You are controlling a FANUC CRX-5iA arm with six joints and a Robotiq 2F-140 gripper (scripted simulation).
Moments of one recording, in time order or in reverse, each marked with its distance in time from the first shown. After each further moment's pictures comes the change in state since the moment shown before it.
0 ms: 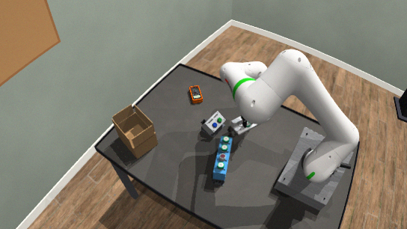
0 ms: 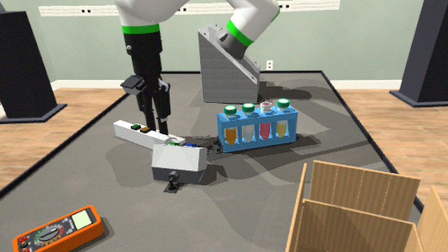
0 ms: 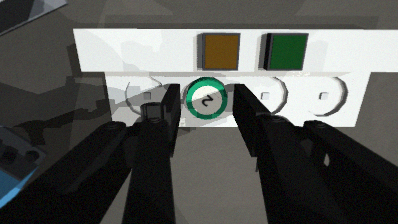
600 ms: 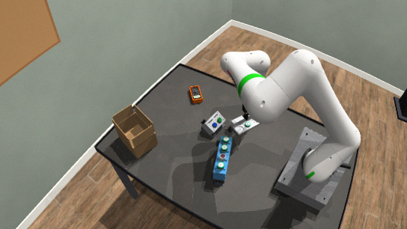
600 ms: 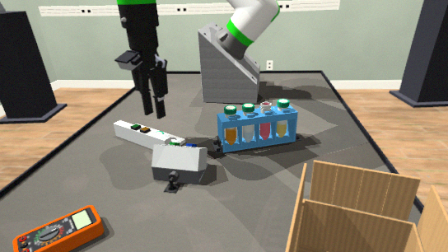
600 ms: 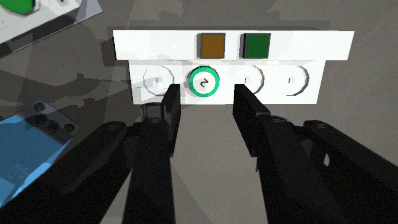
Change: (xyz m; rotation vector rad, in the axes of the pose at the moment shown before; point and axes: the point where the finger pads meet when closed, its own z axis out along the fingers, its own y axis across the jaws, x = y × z) arm 0.000 0.000 -0.065 0.000 0.000 0.000
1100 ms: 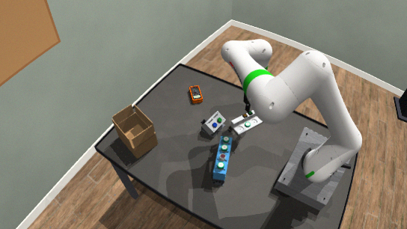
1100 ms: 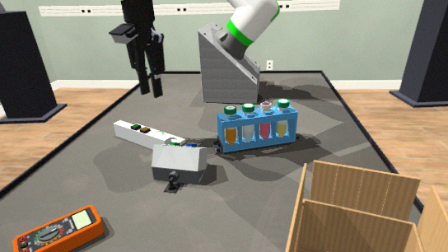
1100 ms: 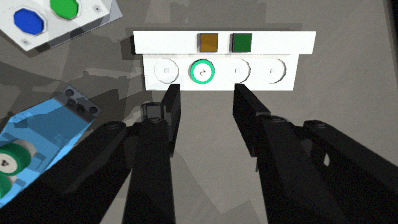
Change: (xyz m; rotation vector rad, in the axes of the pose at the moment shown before) arm 0.000 0.000 -0.065 0.000 0.000 0.000
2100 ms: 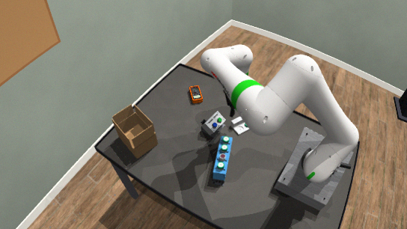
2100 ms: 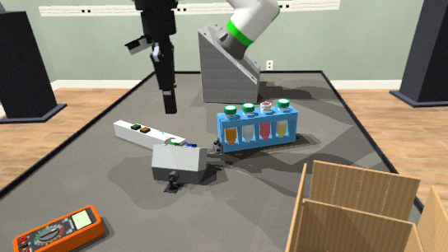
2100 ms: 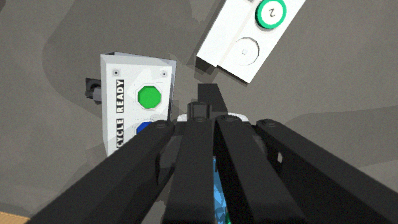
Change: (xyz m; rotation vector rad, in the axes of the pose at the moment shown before) arm 0.032 -0.101 0.021 0.028 -0.001 1.057
